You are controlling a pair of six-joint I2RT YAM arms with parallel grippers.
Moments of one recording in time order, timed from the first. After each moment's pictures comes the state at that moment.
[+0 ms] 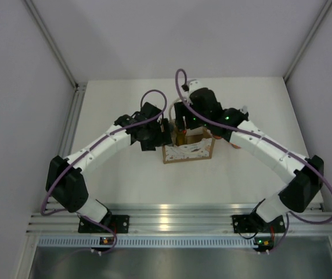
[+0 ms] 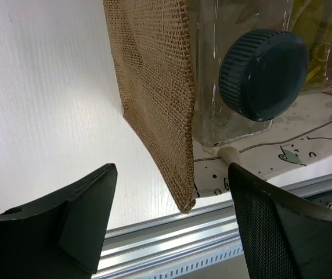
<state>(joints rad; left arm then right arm) -0.63 1.53 1.30 -0.77 0.02 -0.77 0.74 1.47 1.46 -0.57 0.14 0.28</state>
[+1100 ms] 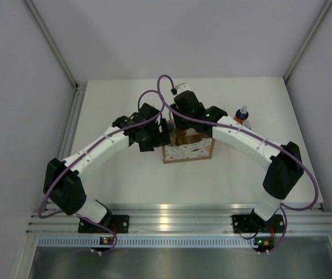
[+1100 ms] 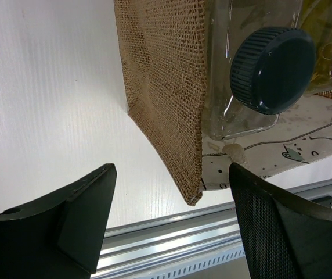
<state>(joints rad) -0.63 1.50 1.28 -0.78 0.00 -0.80 0.79 1.70 1.55 -0.58 0.29 0.27</state>
